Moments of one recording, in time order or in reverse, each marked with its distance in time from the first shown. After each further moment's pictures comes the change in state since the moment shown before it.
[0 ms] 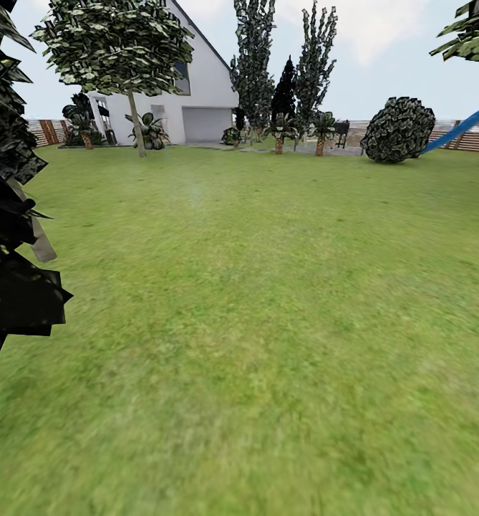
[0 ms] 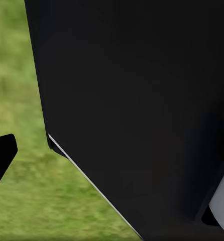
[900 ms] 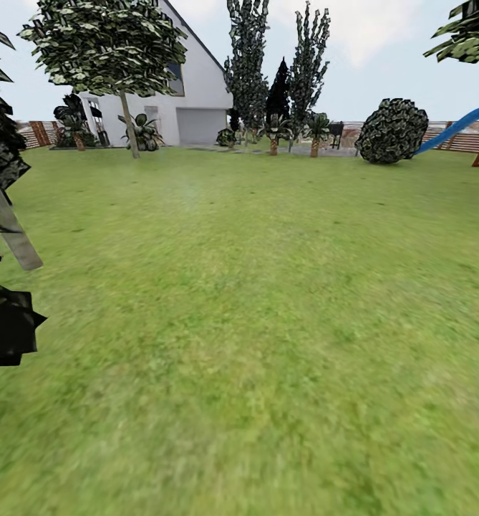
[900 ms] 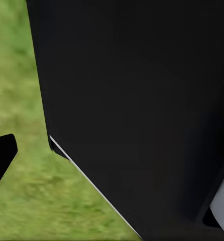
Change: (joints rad) left arm 0.000 0.002 0.001 0.000 0.001 0.000 0.000; right arm 0.000 0.005 0.003 0.000 0.001 -0.003 0.000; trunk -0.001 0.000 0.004
